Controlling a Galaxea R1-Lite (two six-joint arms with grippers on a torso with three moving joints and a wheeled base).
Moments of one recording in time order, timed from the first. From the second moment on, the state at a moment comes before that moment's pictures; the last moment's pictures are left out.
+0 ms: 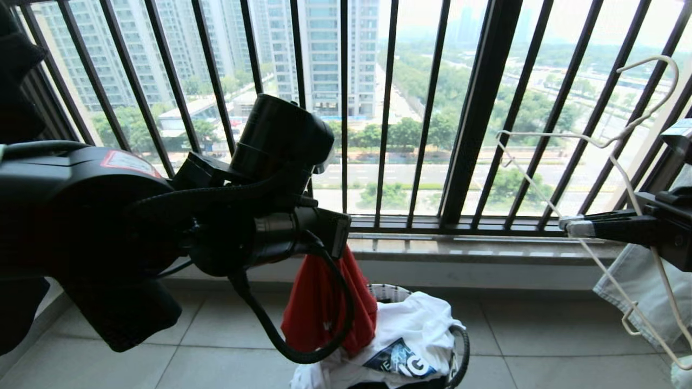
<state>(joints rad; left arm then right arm) -0.83 1.69 -1.34 0.17 0.40 -0.20 -0.23 1.49 -1.13 0.44 1.32 -0.56</state>
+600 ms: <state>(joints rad) -0.83 1.68 -1.33 0.17 0.39 -0.20 -0.23 1.49 -1.13 0.44 1.32 -0.56</state>
